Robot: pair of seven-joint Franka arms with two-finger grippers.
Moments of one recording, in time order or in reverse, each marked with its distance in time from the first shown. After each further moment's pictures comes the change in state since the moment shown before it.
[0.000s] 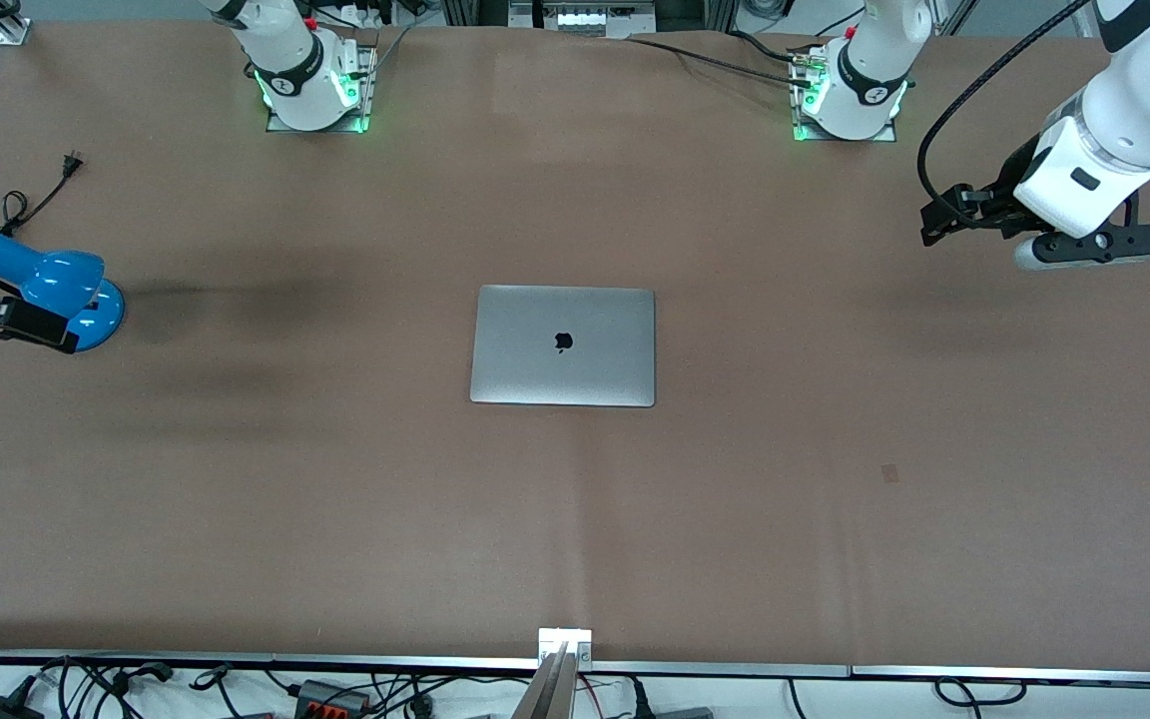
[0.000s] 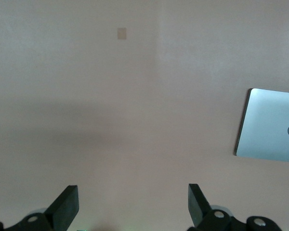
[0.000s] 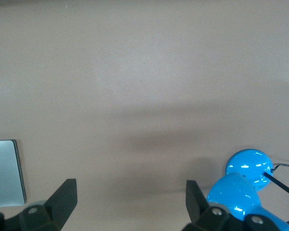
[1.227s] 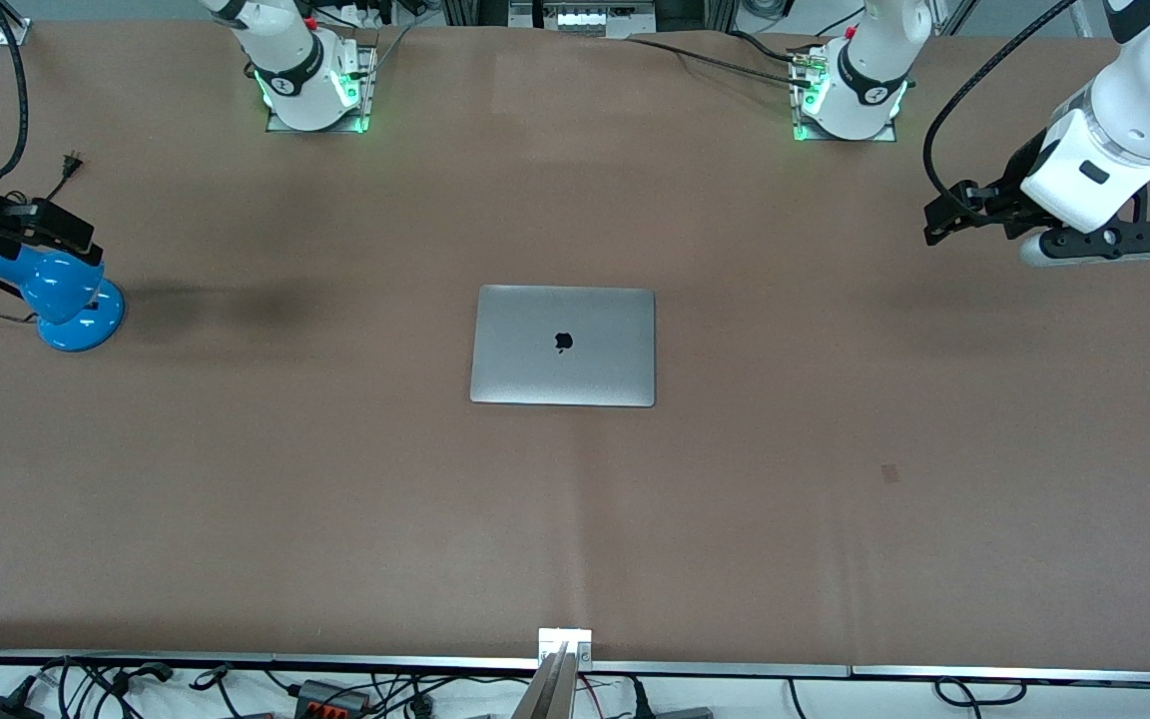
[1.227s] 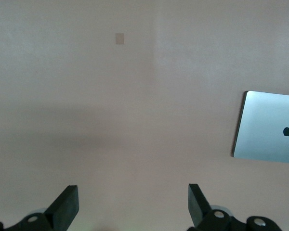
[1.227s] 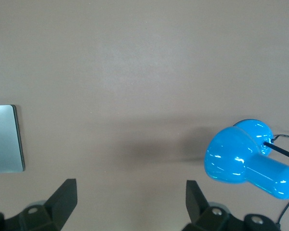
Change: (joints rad) left arm 0.000 0.001 0.001 0.012 -0.001 0.000 0.004; right arm 0.000 -0.301 0.009 -0.365 -0.011 0.057 -0.017
